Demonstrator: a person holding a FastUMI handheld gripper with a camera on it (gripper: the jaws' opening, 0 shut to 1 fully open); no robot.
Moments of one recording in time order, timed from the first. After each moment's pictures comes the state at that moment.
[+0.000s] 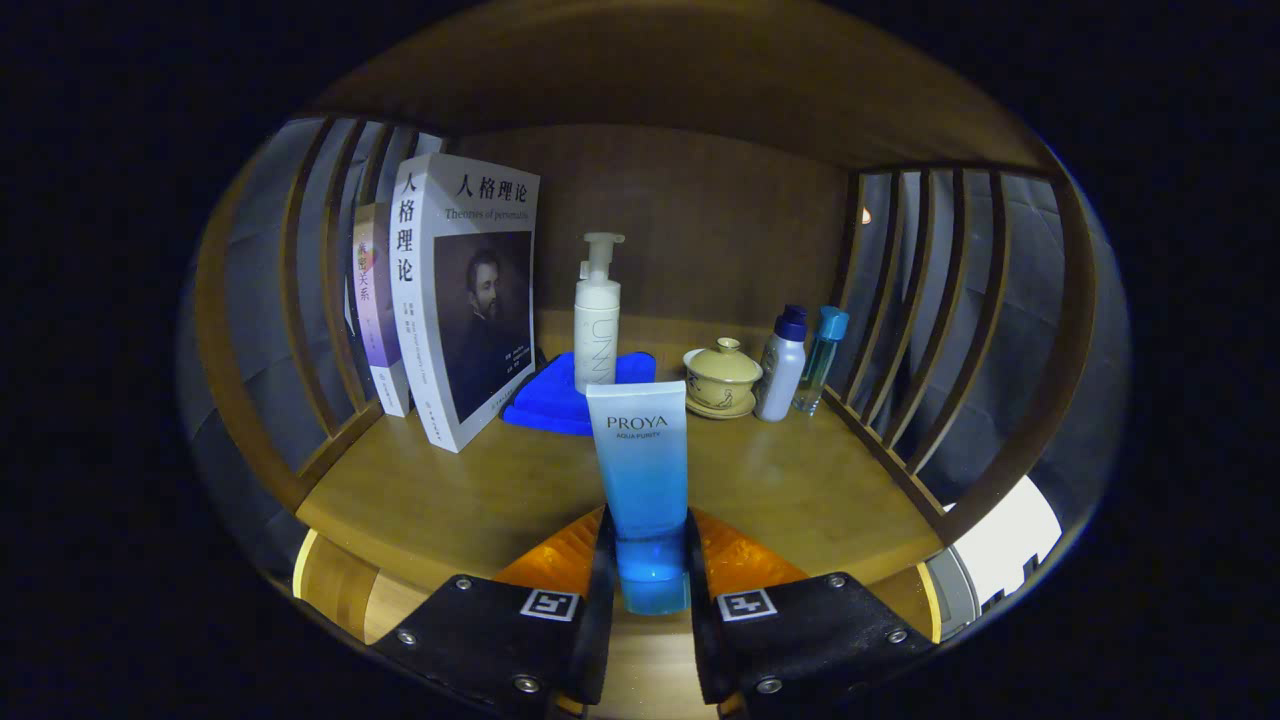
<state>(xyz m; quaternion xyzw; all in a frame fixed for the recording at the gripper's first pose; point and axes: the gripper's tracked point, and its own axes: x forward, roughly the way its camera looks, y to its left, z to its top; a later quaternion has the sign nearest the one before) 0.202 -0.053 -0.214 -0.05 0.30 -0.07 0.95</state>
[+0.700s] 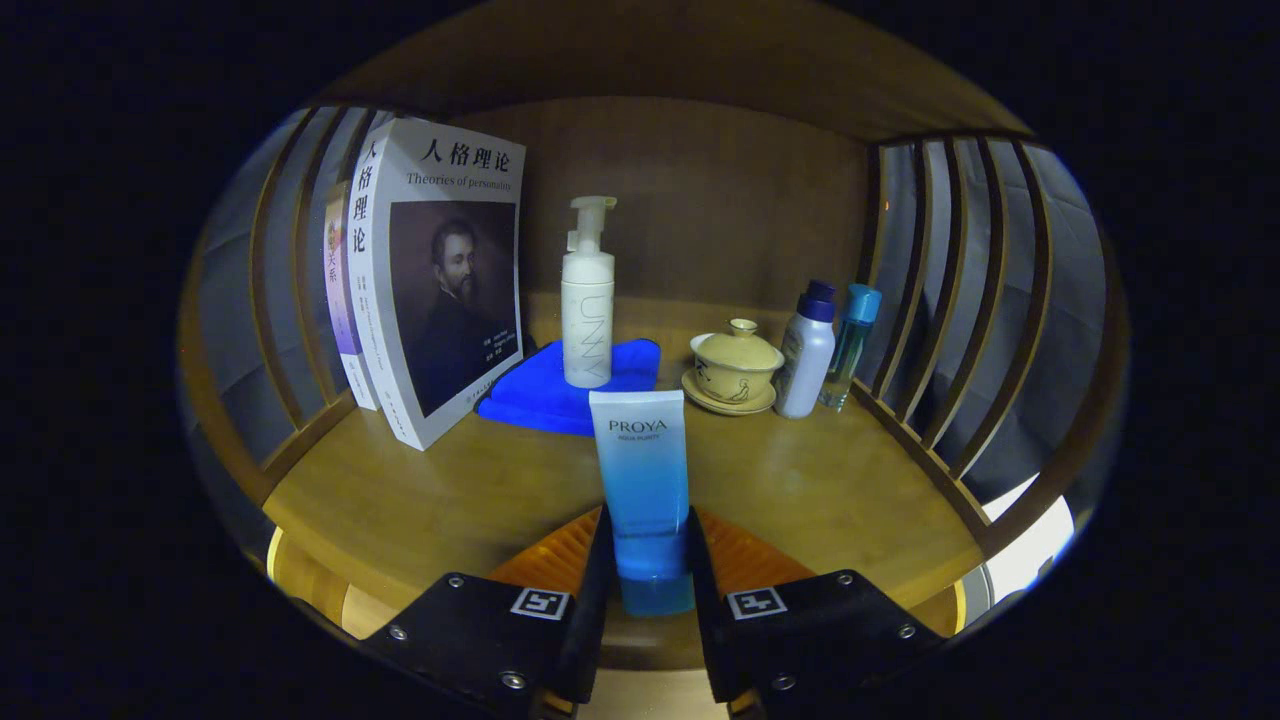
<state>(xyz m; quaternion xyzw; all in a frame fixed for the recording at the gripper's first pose) 0.229 -0.059 -0.250 -0.04 0.31 -0.05 0.95</state>
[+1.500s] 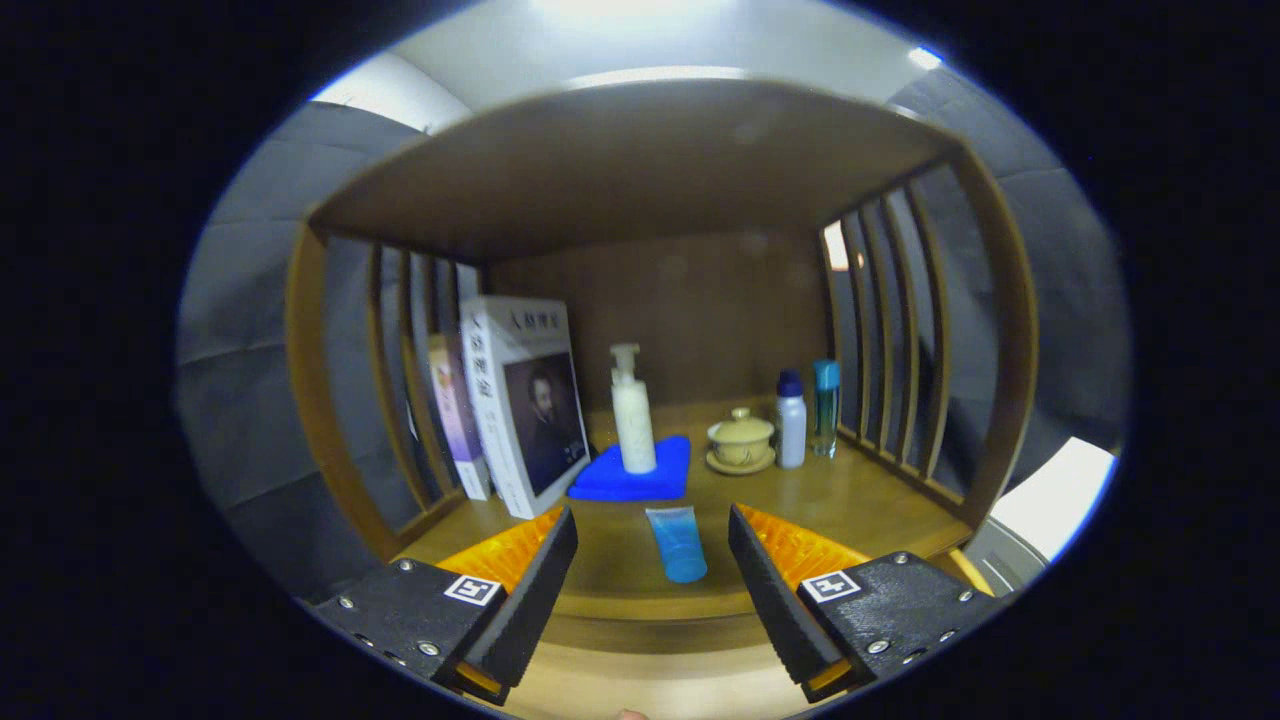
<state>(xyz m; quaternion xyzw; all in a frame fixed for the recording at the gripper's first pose) 0.133 -0.029 -0.118 0.04 0.10 -0.02 0.99</state>
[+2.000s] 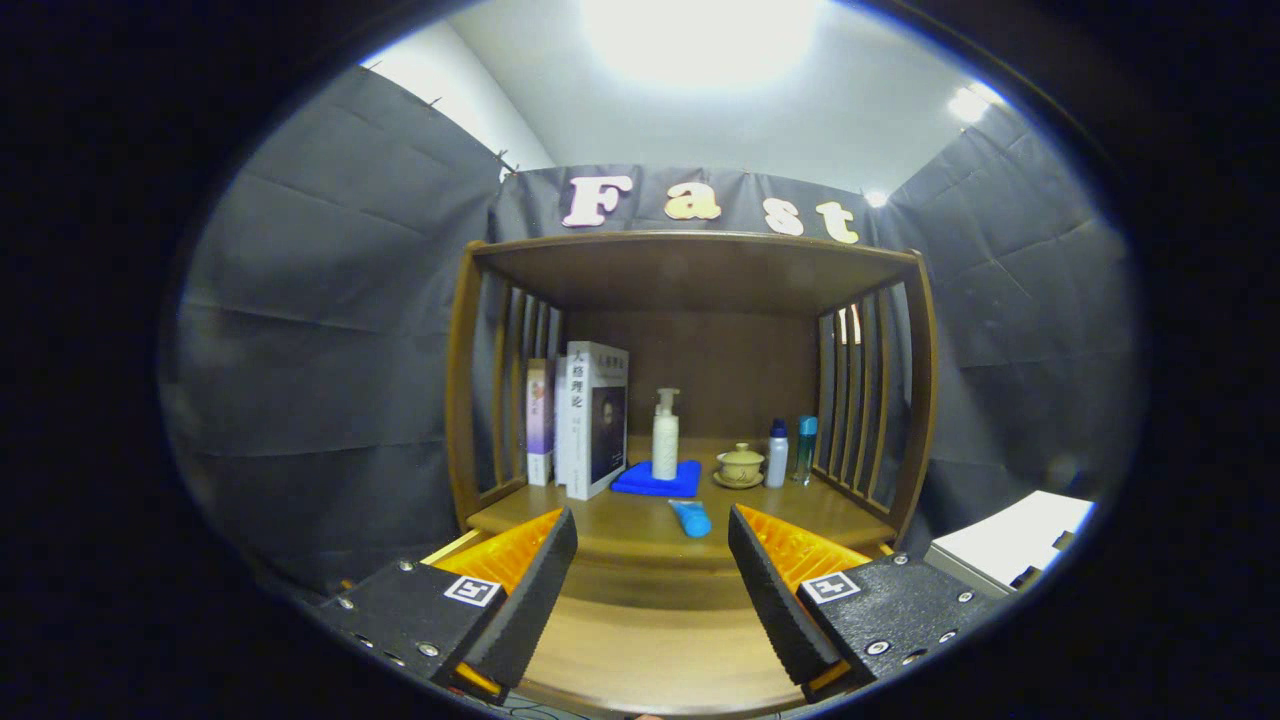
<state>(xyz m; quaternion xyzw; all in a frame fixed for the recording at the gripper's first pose) -0.021 0.022 -0.097 -0.02 0.06 0.01 1.00</state>
